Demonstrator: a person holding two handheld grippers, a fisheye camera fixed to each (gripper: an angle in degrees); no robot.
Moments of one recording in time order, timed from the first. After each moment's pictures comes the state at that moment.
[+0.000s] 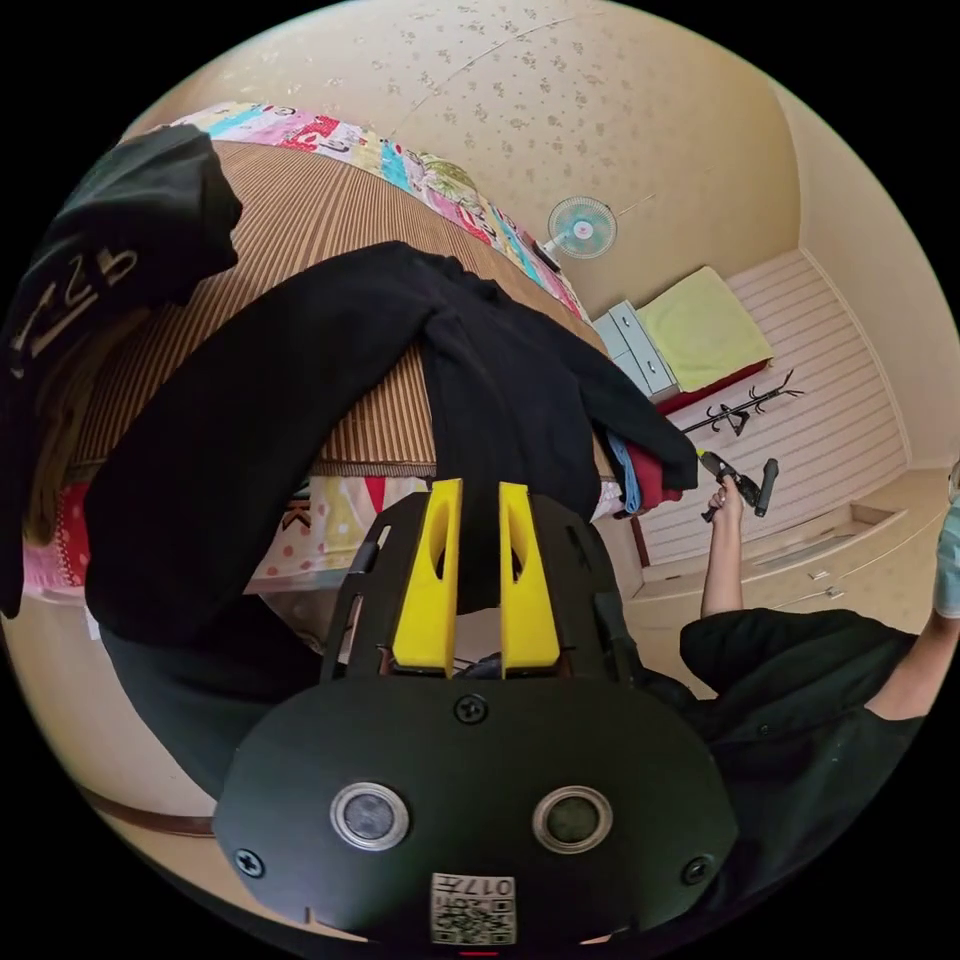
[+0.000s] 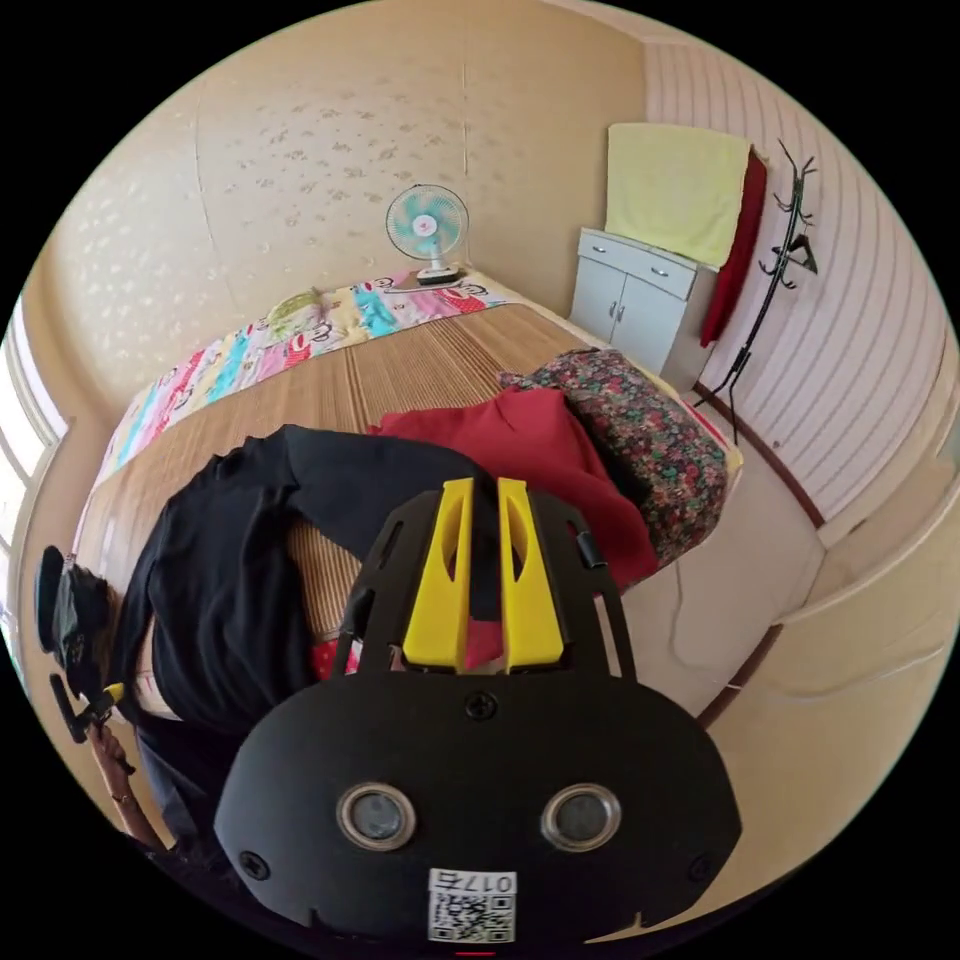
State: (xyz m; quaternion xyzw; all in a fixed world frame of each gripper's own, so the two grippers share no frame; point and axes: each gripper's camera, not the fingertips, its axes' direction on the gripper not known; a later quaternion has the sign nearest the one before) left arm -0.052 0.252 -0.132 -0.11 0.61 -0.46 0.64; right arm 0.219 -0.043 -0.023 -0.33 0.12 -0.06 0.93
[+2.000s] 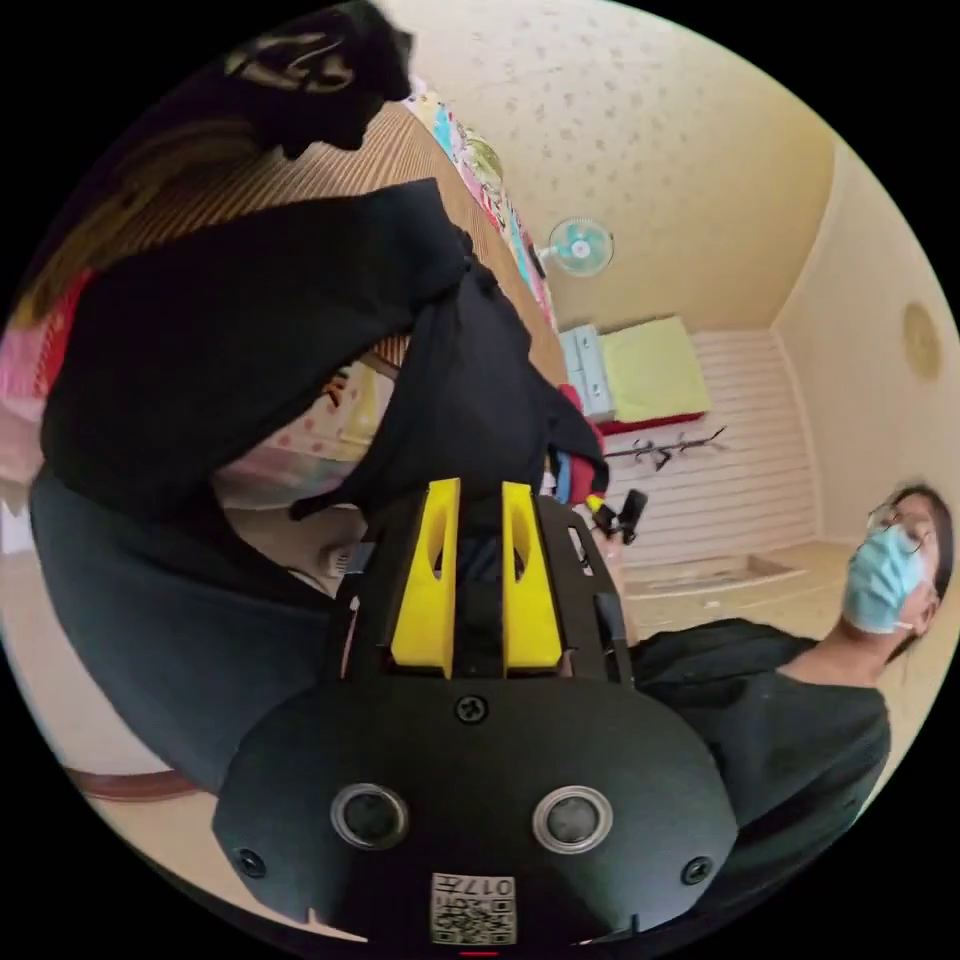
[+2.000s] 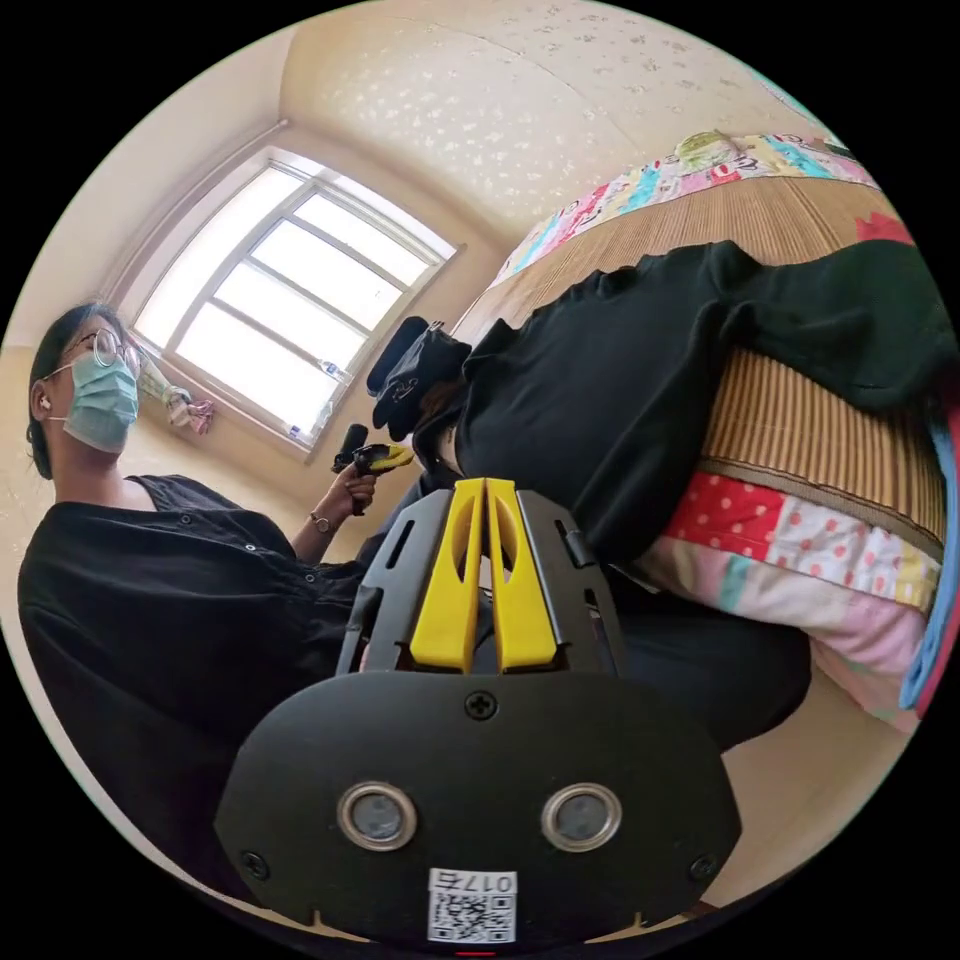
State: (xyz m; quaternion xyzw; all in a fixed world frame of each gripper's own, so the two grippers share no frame) left arm -0.093 0.449 -0.103 -0.12 0.67 -0.61 0.41; right arm 0.267 -0.015 -0.081 -0.52 -0.45 -0.05 0.72
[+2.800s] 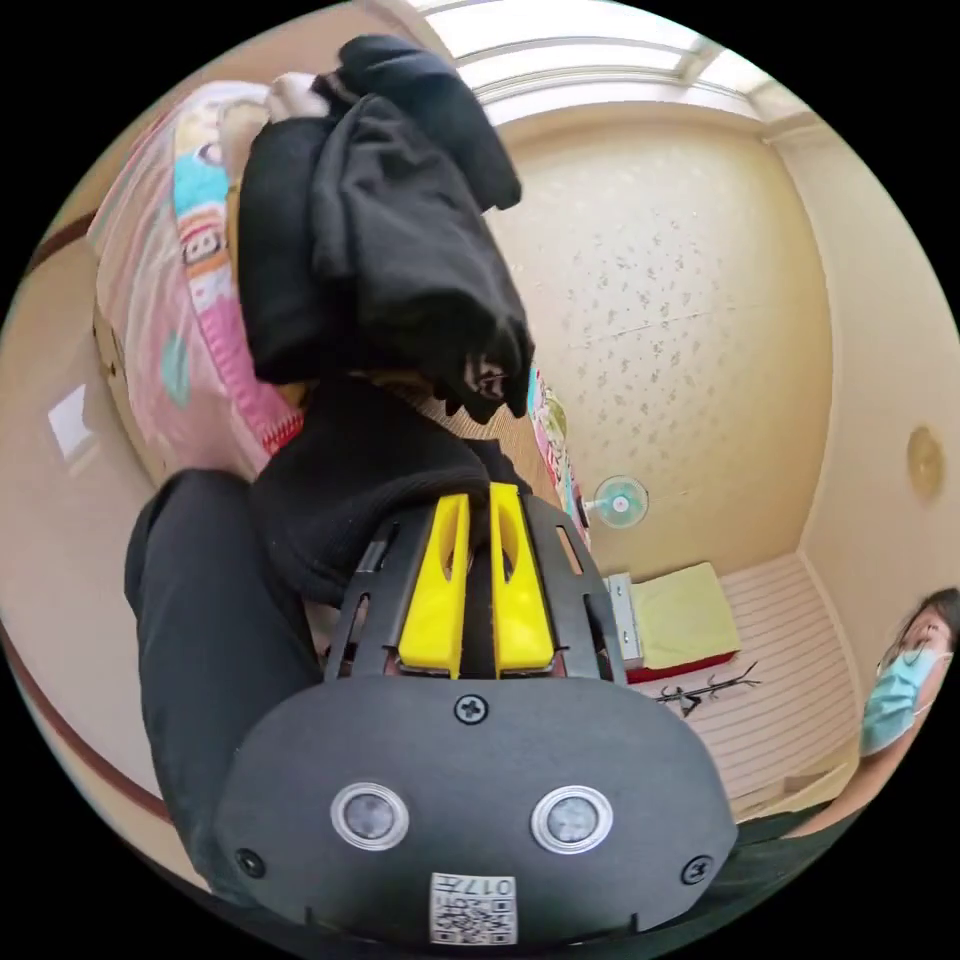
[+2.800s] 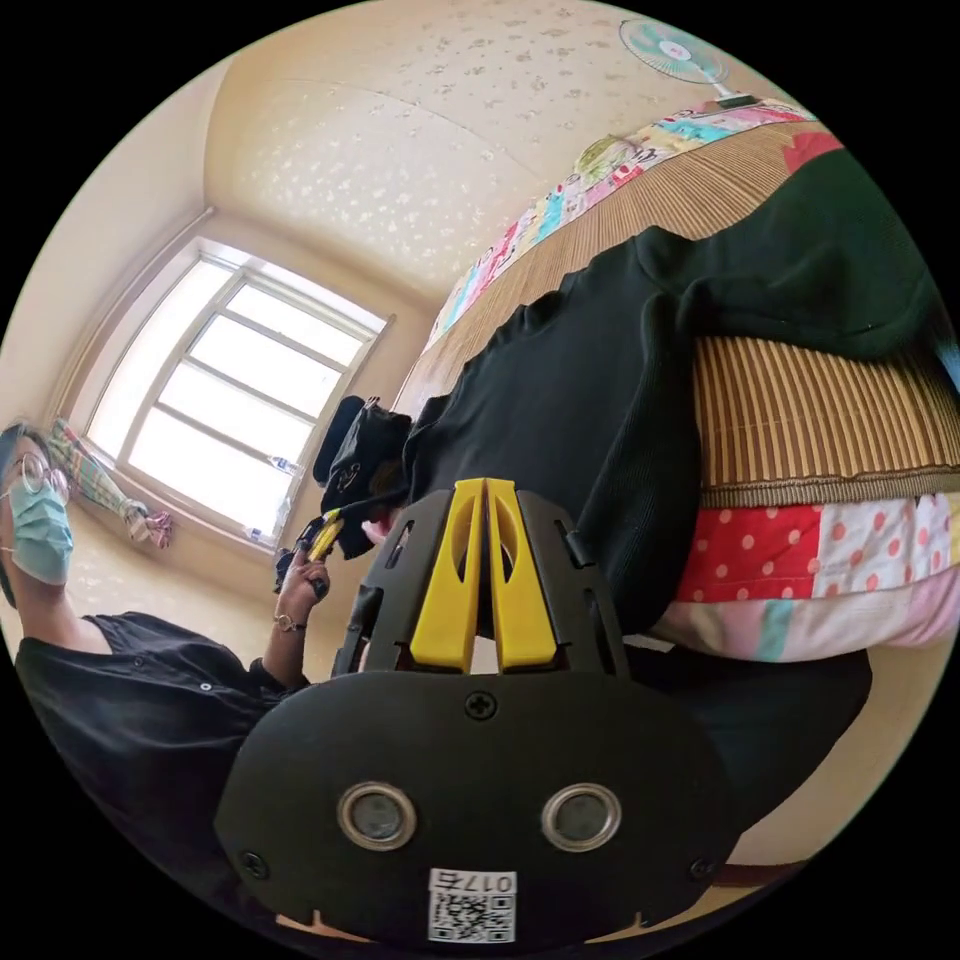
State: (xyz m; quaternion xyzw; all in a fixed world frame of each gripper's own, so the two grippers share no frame) left arm -0.172 0.470 -0.172 -0.01 0.36 -0.76 0.54; right arm 0.262 0.031 0.010 -0.48 -0.31 0.07 0.82
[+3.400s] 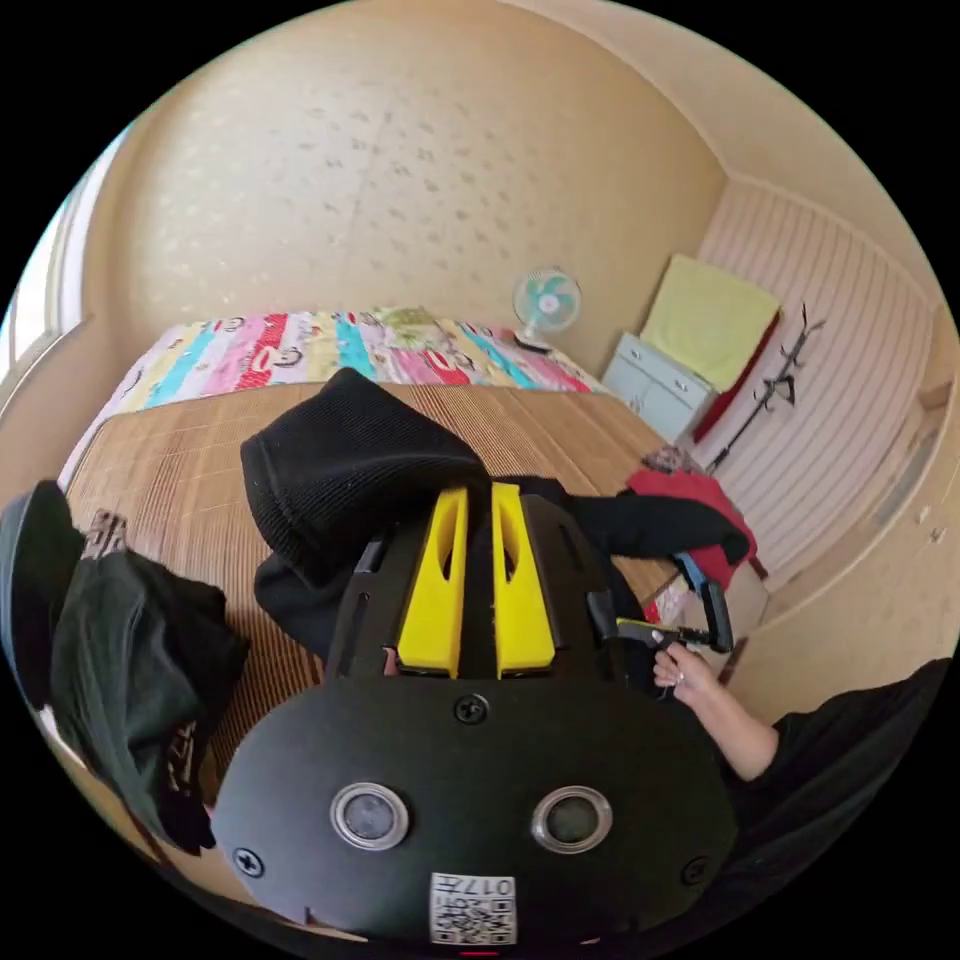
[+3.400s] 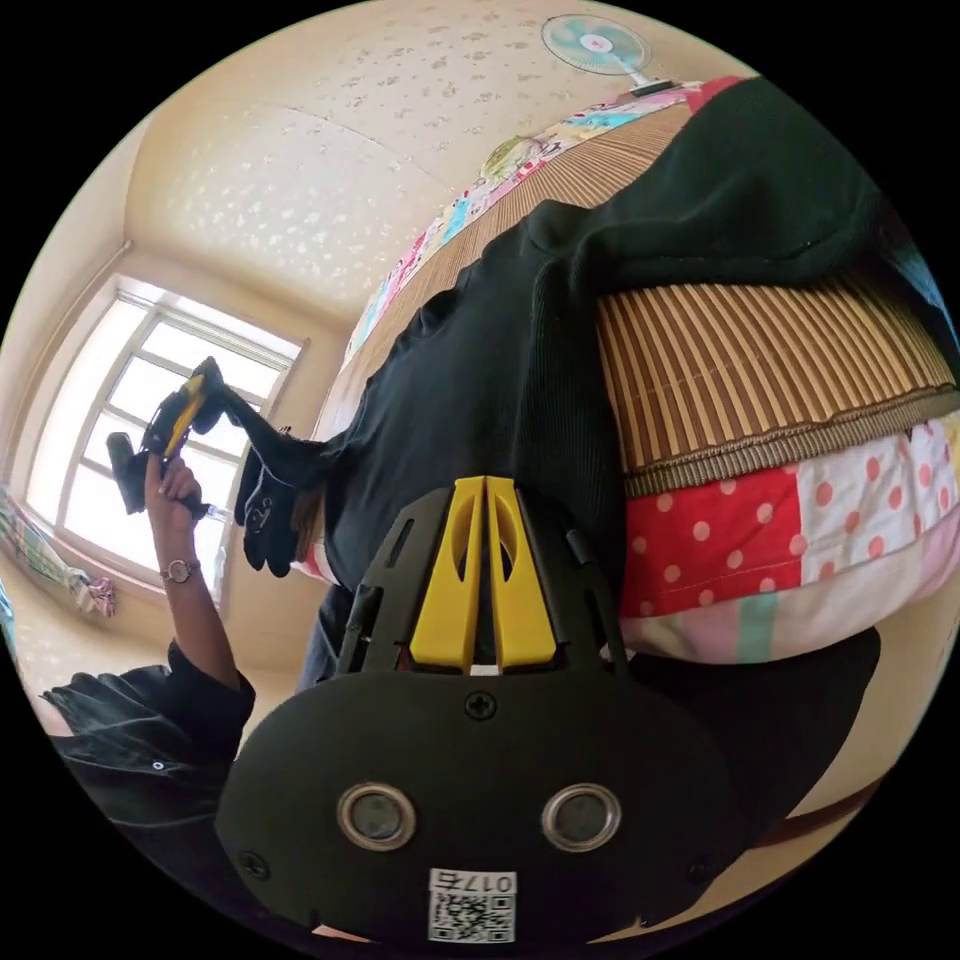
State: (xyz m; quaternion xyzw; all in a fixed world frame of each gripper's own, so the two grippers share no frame) left arm -0.141 0.012 -0.106 -0.01 0.51 -0.31 0.81; right arm 0.267 0.103 0.047 -0.49 -0.25 0.12 0.83
